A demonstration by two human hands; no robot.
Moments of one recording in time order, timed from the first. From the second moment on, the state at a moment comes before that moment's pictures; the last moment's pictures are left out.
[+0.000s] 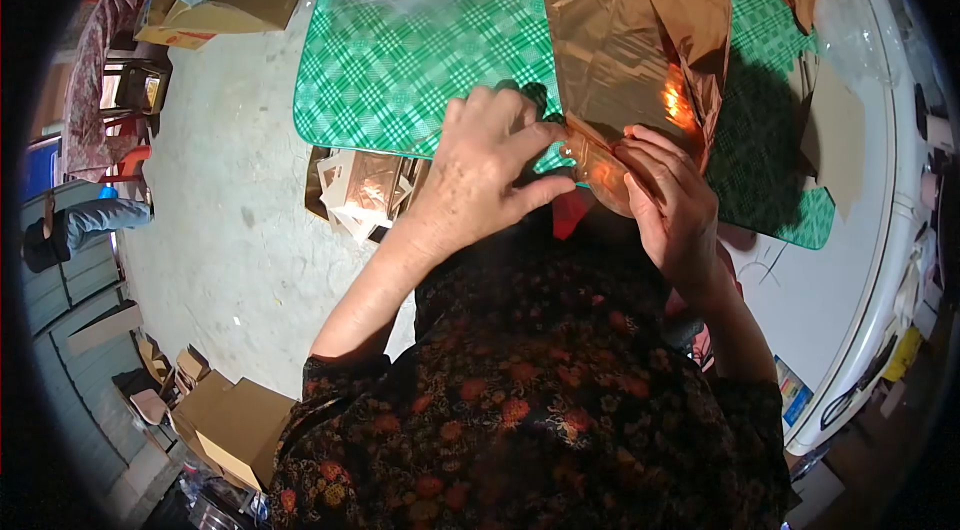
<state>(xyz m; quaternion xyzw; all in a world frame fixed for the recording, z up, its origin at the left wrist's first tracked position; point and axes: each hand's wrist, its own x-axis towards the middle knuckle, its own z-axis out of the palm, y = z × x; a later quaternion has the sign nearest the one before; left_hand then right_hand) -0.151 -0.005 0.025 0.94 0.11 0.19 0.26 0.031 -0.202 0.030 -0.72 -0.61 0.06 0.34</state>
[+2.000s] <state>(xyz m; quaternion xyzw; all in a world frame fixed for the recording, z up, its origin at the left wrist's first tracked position) -0.134 -0.031 0.009 0.91 0.14 0.28 0.27 0.034 -0.206 0.023 -0.70 -0.68 -0.06 0.22</state>
